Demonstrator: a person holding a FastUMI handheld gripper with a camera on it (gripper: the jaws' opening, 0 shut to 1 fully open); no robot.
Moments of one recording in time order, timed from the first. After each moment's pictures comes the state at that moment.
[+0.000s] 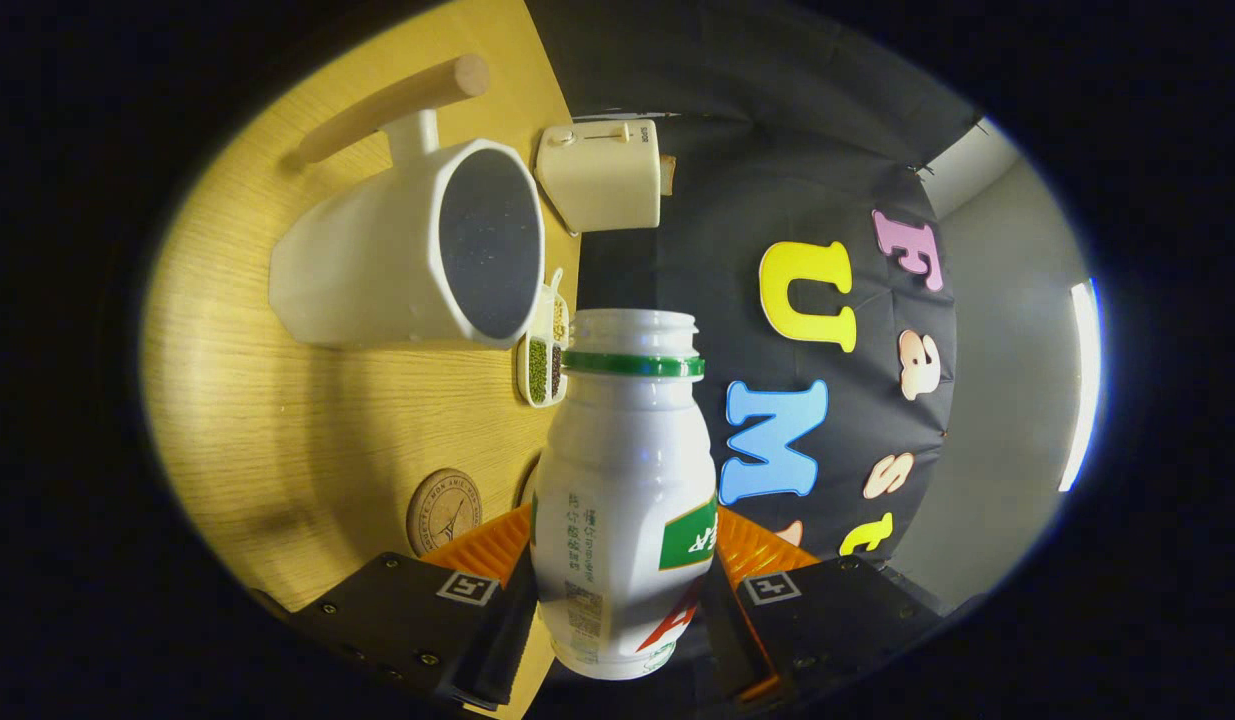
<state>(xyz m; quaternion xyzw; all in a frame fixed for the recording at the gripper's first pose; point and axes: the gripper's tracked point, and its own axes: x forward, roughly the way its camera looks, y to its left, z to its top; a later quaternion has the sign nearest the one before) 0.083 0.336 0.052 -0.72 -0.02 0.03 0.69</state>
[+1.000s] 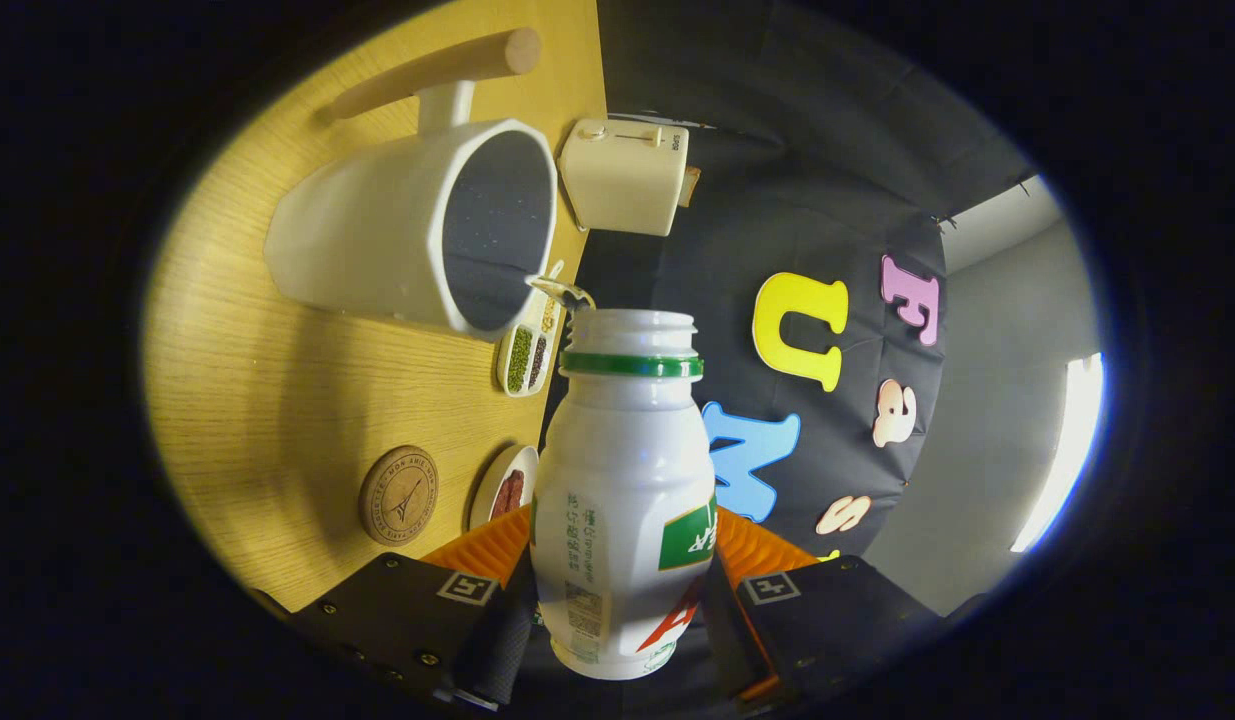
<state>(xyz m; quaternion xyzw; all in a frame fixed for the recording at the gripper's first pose) 0.087 0.347 0.071 -0.77 -0.04 0.01 0.63</state>
